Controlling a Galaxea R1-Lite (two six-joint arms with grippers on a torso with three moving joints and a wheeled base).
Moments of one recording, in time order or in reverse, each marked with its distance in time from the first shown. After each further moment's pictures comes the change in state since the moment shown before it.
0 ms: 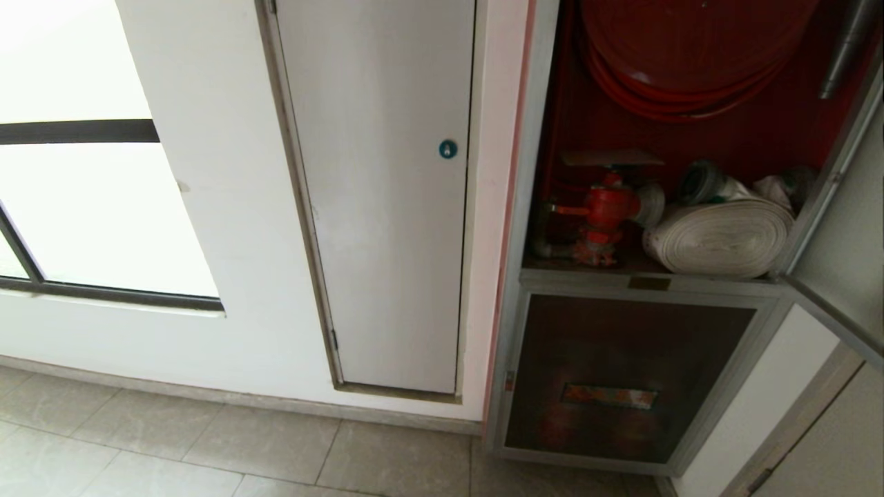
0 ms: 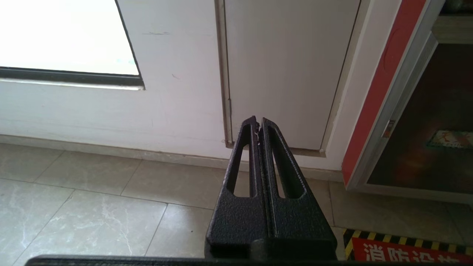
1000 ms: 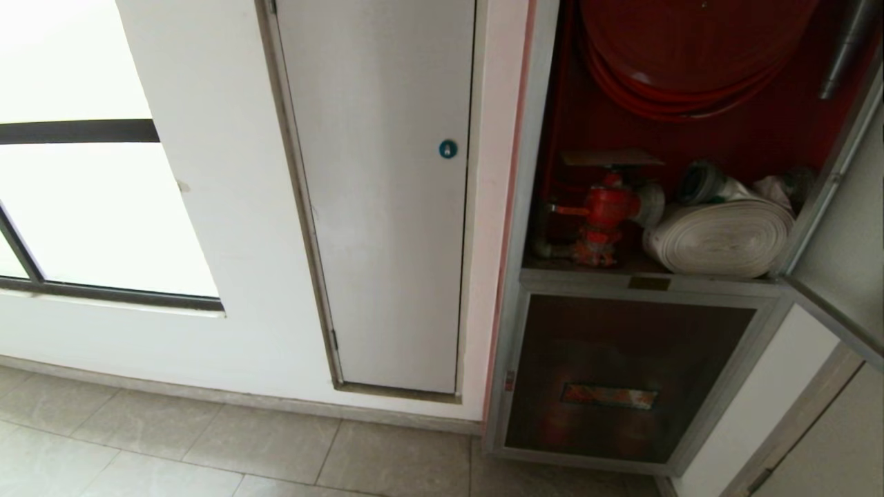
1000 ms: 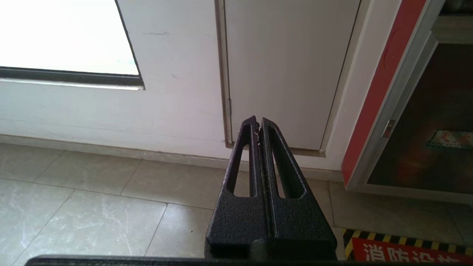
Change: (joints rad) left arm 0.000 0.000 0.000 0.000 0.000 0.000; right arm 0.207 -0.106 -0.008 0.018 -0.014 -0.004
